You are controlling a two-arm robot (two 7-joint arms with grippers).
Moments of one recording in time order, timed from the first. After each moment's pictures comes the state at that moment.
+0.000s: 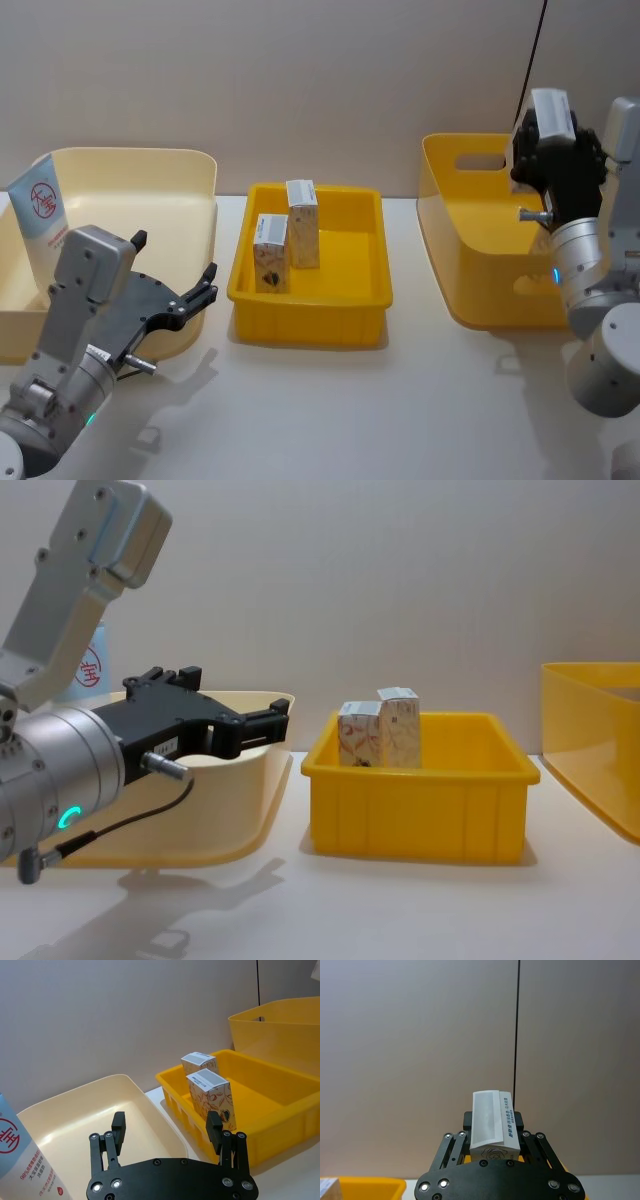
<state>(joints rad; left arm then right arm) -0.24 0.38 0.45 -1.63 -0.20 0.01 -0.01 0.29 0.11 -0.04 -1.59 0.04 0.02 -0.13</state>
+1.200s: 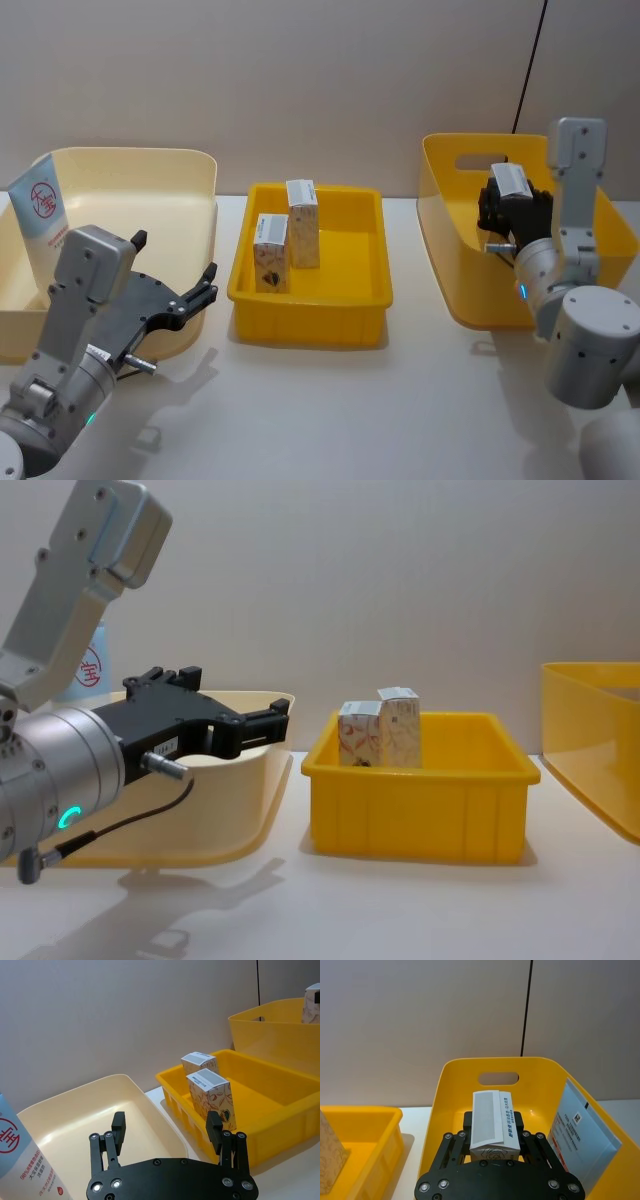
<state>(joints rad) -0.24 0.38 0.45 -1.63 -0.20 0.01 -0.01 0.35 0.06 -0.03 -1.49 0.03 0.34 -0.14</state>
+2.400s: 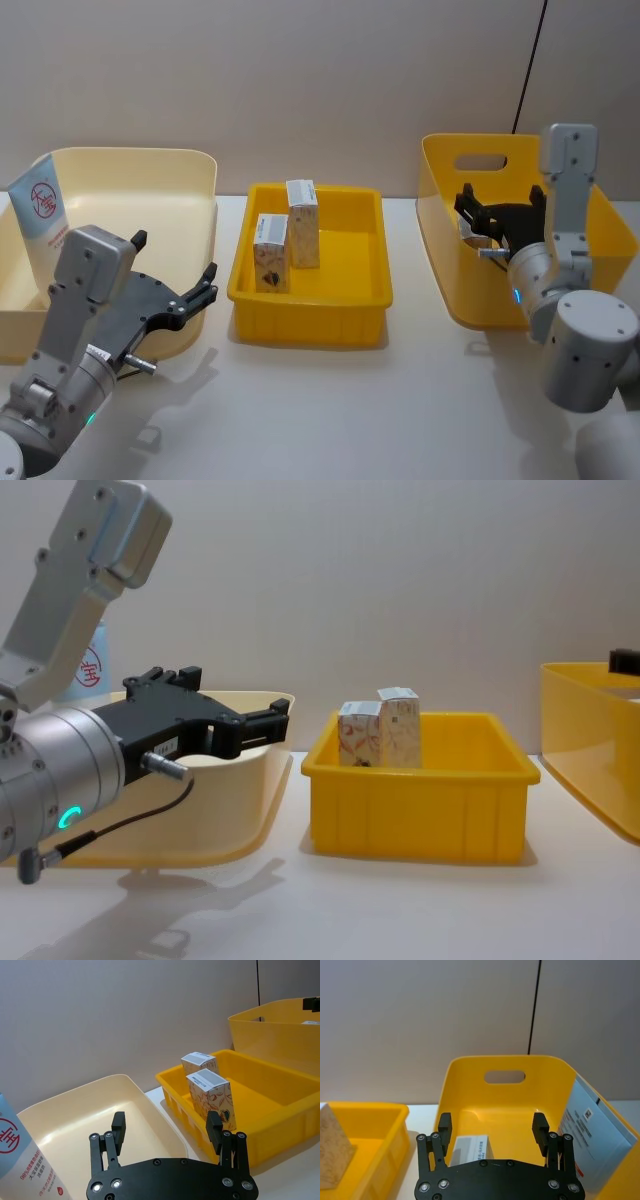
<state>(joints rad) -0.24 0.38 0.45 -1.63 -0.20 0.01 -0.01 0.35 0.05 -0.03 -1.47 0.02 0.33 -0.12</state>
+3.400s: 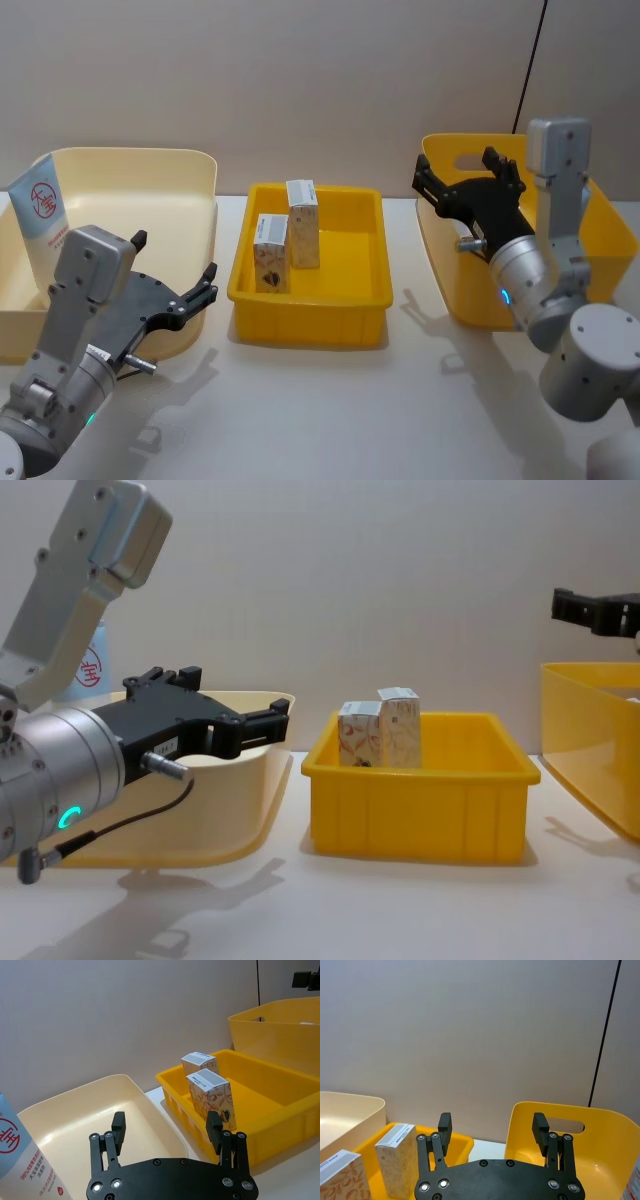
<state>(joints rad) -0.24 0.38 0.45 -1.63 -0.20 0.01 -0.01 0.32 0.10 -0.08 -1.51 0.09 0.11 0.09</state>
